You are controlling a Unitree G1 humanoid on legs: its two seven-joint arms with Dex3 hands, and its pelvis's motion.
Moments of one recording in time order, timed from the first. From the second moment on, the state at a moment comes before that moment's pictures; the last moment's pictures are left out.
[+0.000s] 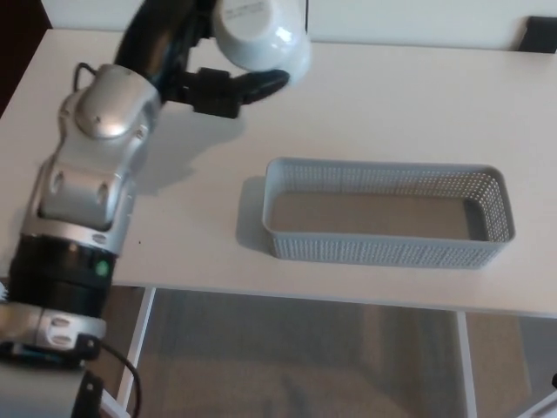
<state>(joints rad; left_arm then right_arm) -0.73 0.23 -0.08 0.27 -0.03 0.23 -0.21 0.41 -0.28 -0.31 -0.16 0.25 0.31 0.20</state>
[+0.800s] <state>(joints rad) -0.61 0.14 -0.17 -0.11 -0.13 0.51 -0.29 0.39 -0.30 -0.29 -0.14 0.23 0.32 0.20</state>
